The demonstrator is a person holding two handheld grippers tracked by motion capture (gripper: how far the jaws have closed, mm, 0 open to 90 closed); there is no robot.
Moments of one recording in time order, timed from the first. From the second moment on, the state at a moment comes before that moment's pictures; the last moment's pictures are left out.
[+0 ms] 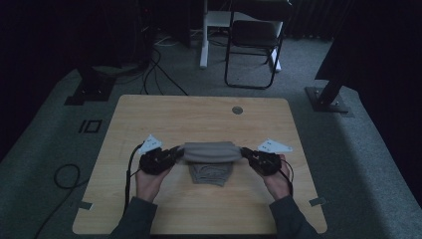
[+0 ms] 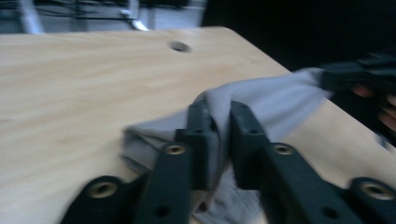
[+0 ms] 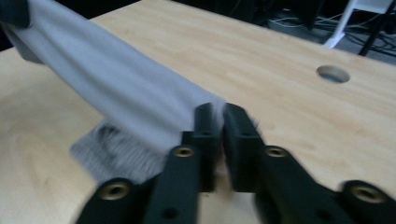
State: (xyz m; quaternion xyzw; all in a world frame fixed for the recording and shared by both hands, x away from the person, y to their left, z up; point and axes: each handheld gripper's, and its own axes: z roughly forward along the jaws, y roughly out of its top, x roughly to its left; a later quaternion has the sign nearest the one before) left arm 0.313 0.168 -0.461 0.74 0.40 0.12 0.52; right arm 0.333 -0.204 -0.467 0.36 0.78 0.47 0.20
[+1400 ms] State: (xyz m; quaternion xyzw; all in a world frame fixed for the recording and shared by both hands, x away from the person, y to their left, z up) left arm 0.332 0.104 -0.544 0.81 0.42 0.13 0.40; right arm 0.352 -0.162 -0.553 0.38 0.83 0.39 0.14
